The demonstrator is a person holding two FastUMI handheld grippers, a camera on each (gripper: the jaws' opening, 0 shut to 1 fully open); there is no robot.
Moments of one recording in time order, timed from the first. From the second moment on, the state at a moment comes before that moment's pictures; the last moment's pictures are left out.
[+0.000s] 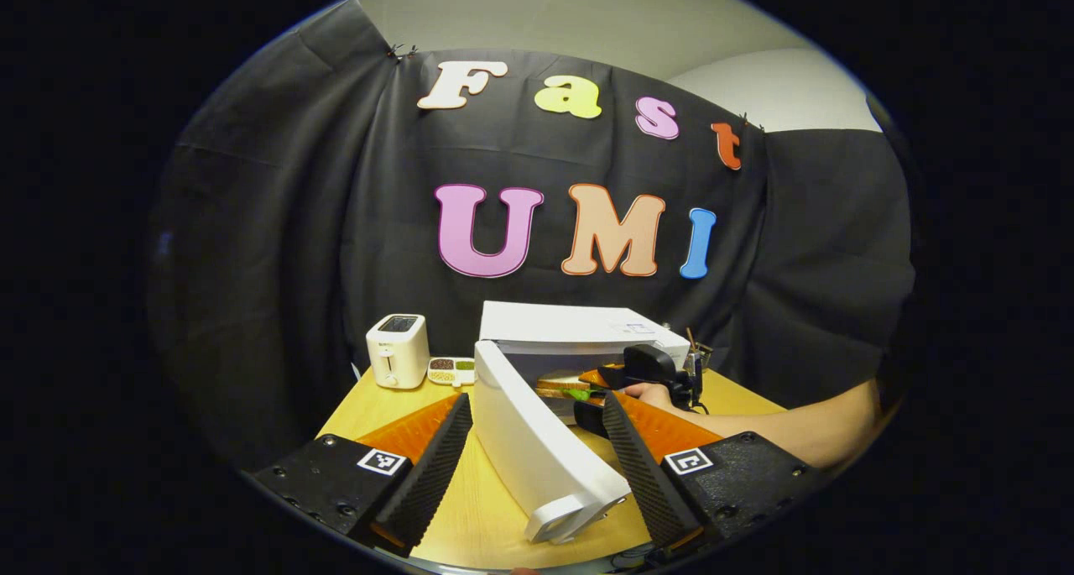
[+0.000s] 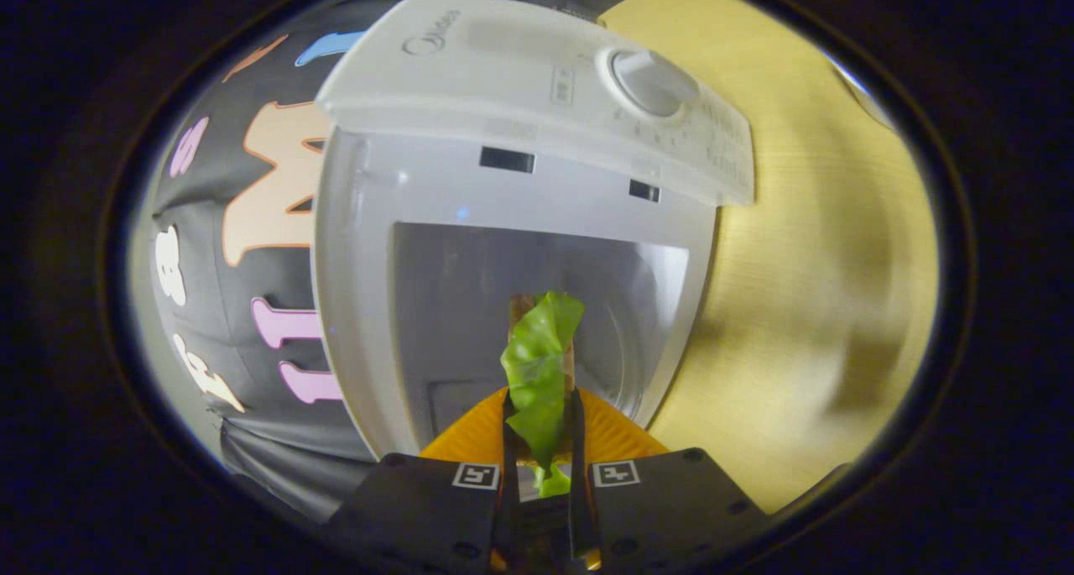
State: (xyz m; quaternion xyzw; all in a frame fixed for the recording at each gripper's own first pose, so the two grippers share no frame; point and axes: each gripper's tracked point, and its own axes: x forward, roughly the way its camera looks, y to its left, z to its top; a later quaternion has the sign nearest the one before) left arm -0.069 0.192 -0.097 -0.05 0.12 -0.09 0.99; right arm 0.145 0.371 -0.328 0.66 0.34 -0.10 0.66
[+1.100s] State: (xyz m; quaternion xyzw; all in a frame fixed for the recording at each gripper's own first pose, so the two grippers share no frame) left arm -0.059 0.191 -0.095 -0.11 0.10 -0.05 0.99; right arm 0.140 0.340 -0.379 0.54 0.42 -0.13 0.72
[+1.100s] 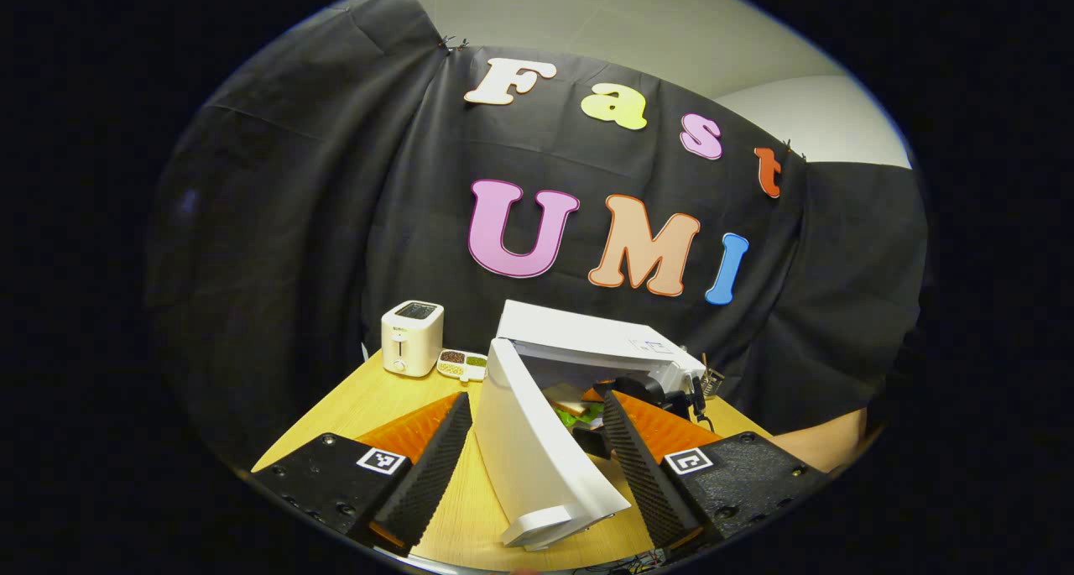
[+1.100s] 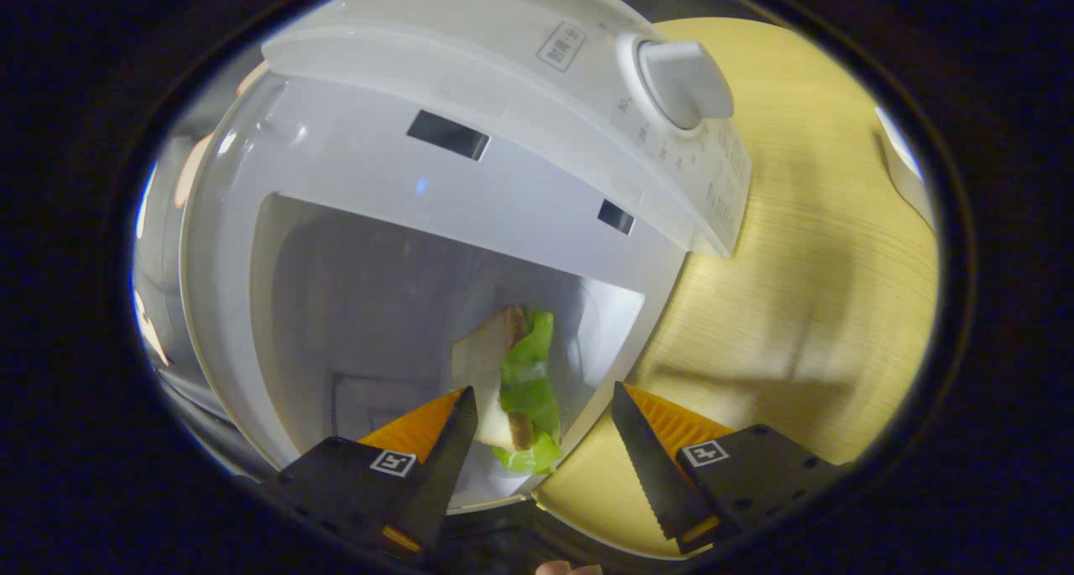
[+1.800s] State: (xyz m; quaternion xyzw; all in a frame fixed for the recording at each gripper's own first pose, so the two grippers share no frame) left arm -0.058 0.219 -0.100 -0.05 0.13 0.01 0.99; right arm 0.045 0.202 -0.253 0.28 0.31 0.06 0.91
